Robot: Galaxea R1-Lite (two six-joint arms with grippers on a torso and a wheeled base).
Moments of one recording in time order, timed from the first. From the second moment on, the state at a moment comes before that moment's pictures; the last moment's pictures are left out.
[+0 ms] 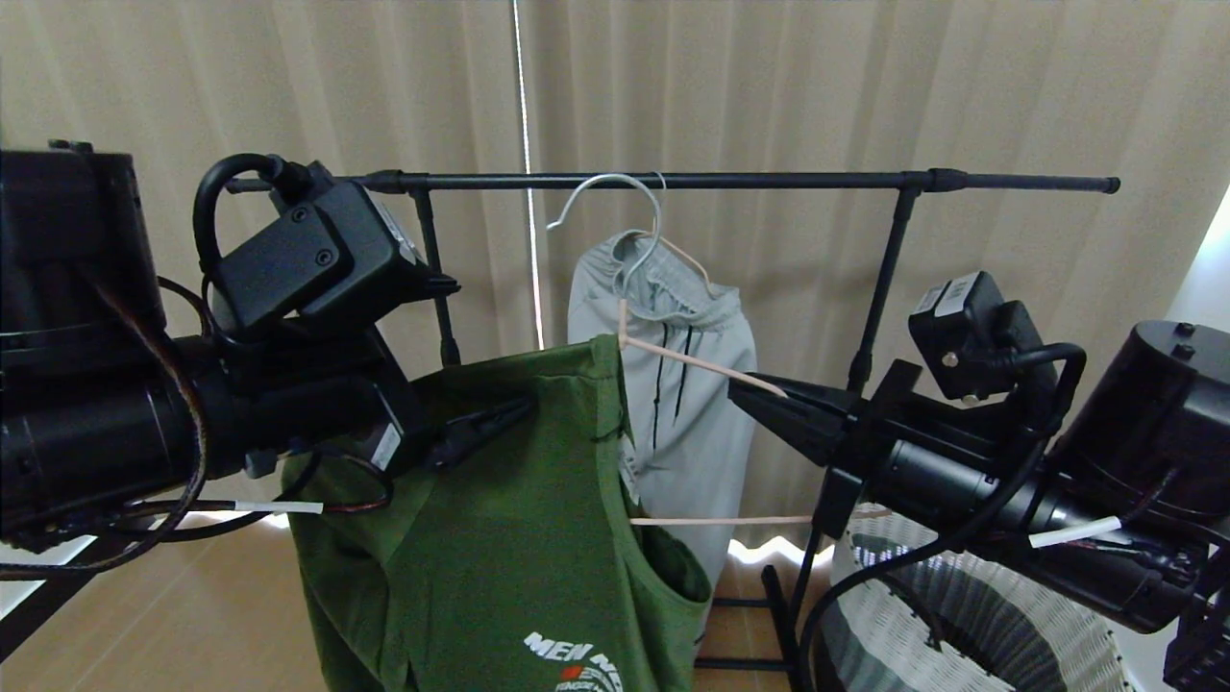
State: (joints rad) left arm -0.53 1.40 -0.89 -0.30 -0.14 0.65; right arm 0.68 1.60 -0.57 -1.03 0.16 -0.06
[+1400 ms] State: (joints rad) left arm -0.52 1.35 -0.81 -0.35 -0.09 0.64; right arm 0.69 1.55 -0.55 -1.04 0.20 -0.07
